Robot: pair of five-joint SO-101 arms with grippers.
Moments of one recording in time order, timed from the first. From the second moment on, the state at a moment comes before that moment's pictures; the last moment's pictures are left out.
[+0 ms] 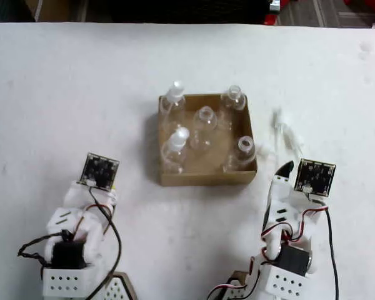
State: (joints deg) left arm -5.8 -103.7 97.1 57.1 -13.8; right arm 15.6 -102.9 96.4 40.4 8.7
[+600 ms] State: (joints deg) left arm -4.4 -103.7 97.1 56.4 -14.4; right arm 19.5 -102.9 95.6 30.6 8.7
